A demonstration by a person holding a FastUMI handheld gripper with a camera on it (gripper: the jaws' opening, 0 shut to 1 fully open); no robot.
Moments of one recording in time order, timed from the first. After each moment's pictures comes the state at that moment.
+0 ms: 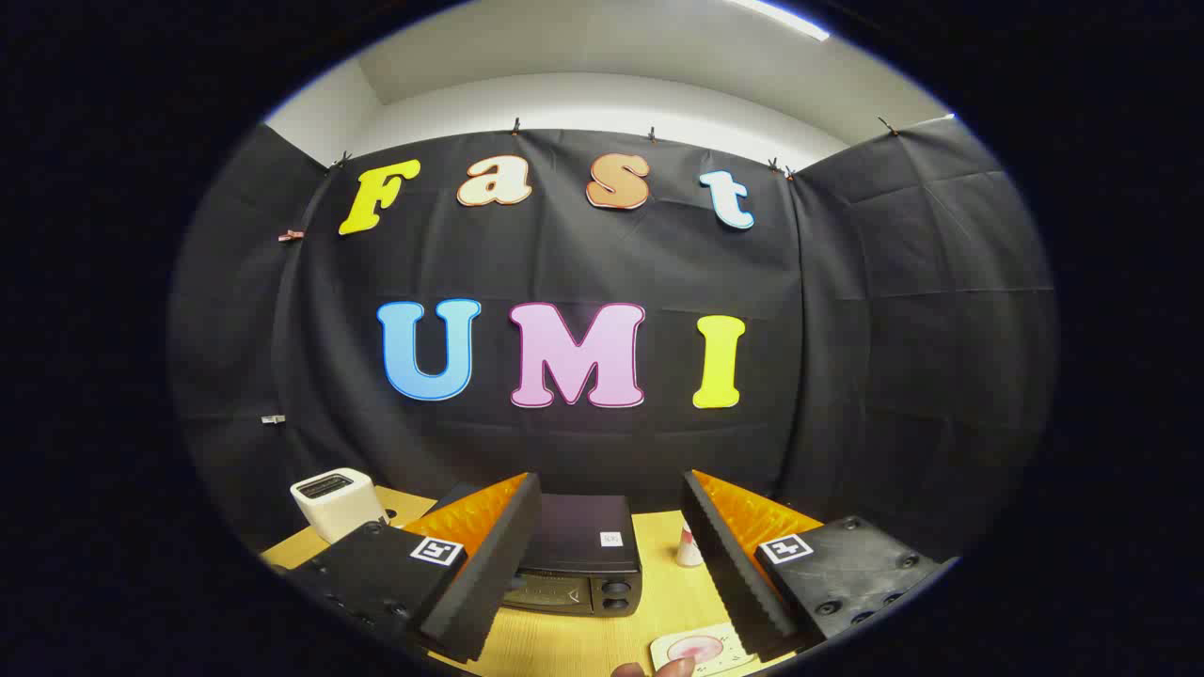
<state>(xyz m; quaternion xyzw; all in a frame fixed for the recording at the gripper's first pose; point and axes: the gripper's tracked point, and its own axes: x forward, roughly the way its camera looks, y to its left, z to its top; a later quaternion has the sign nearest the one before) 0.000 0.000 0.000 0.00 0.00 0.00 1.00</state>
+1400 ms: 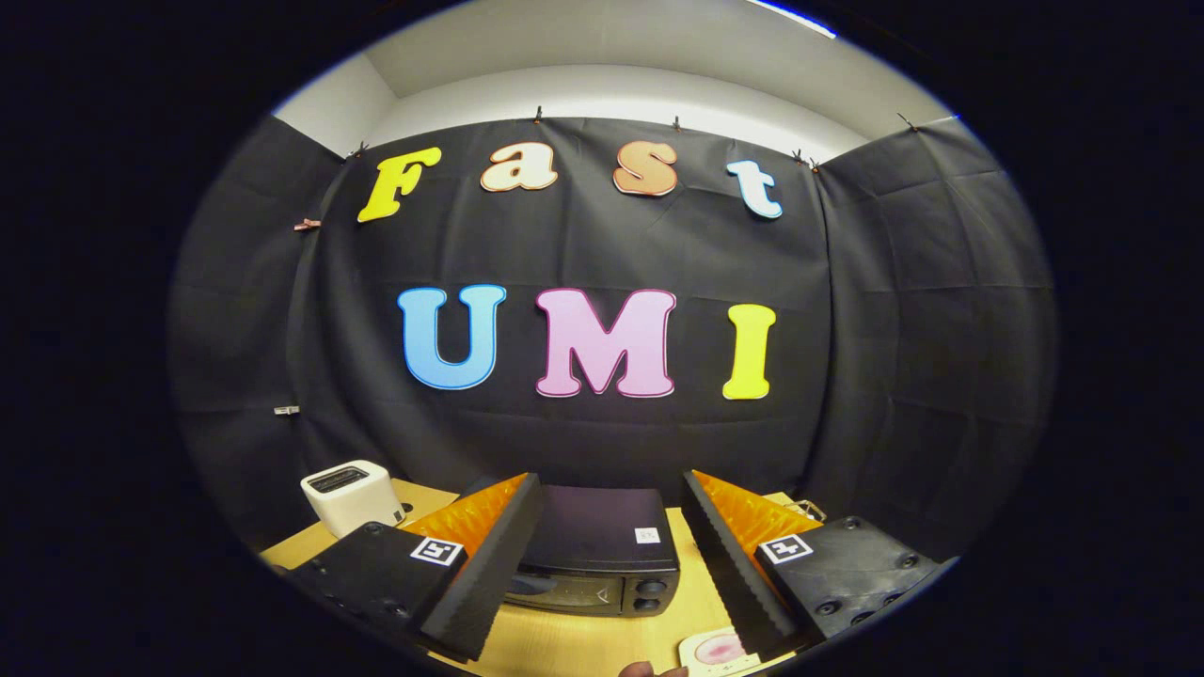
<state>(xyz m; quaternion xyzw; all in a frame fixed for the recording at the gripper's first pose) 0.026 0.056 -0.027 0.00 0.02 0.04 1.00</state>
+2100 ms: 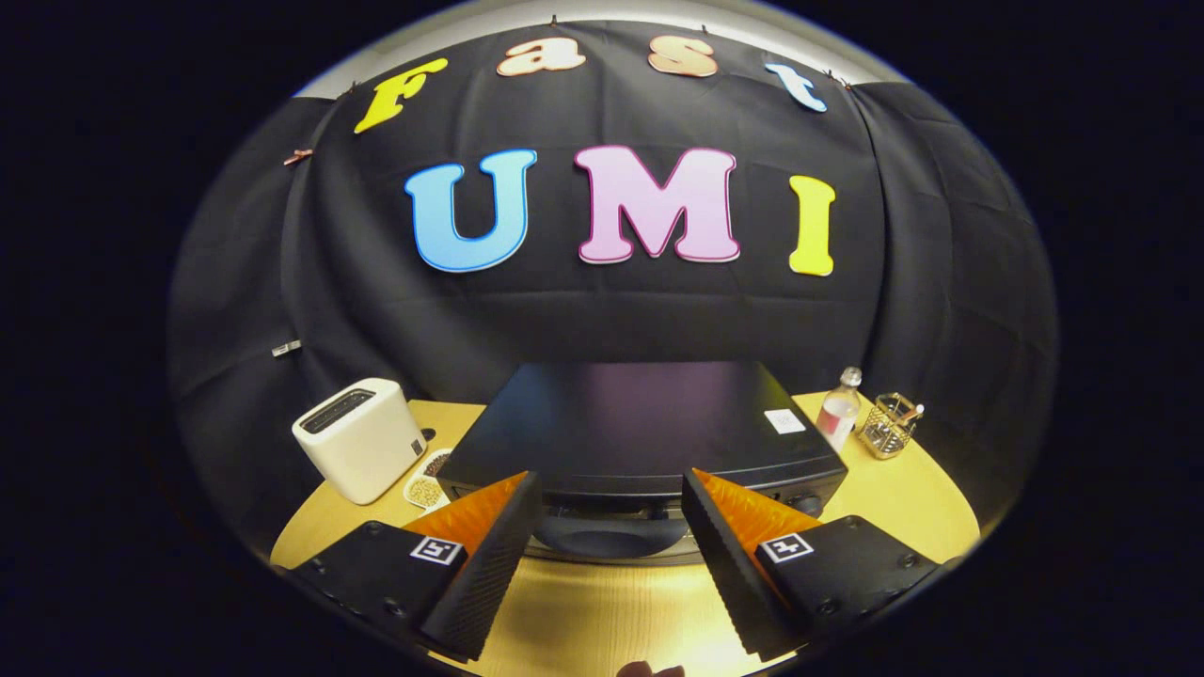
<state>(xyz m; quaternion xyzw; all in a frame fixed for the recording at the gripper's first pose) 0.082 0.160 -0.203 0.01 0.20 0.05 0.98</state>
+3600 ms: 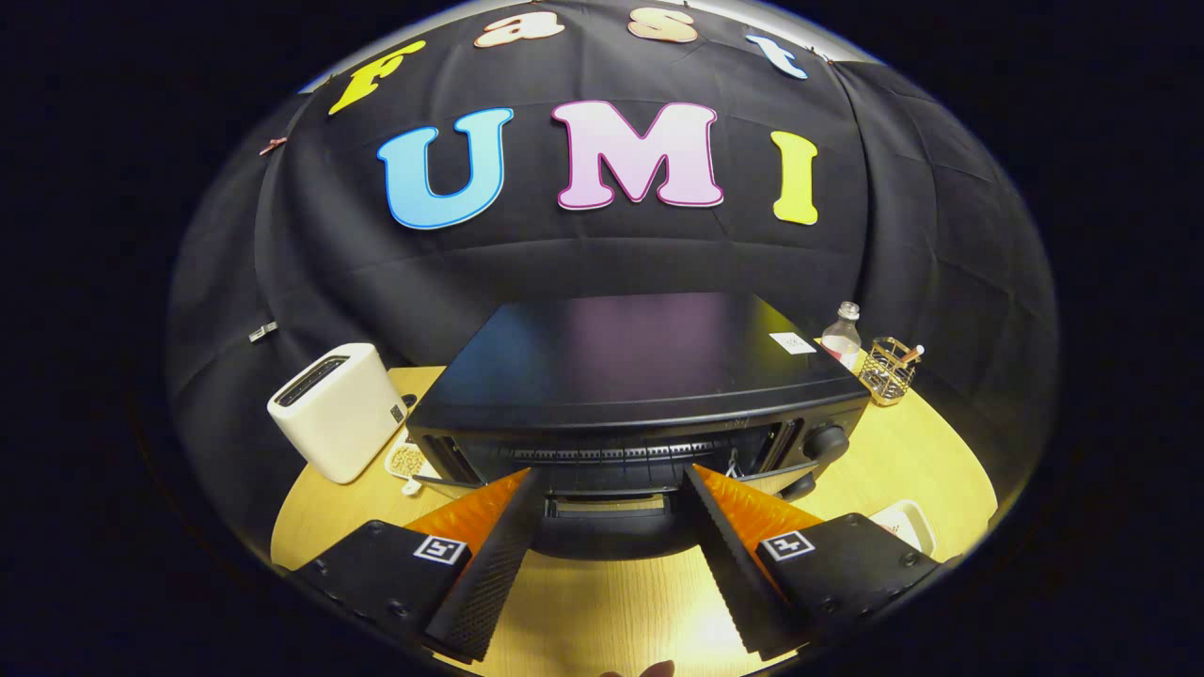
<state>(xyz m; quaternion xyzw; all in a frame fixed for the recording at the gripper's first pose) 0.055 0.162 -0.248 0.03 0.25 0.02 0.97</state>
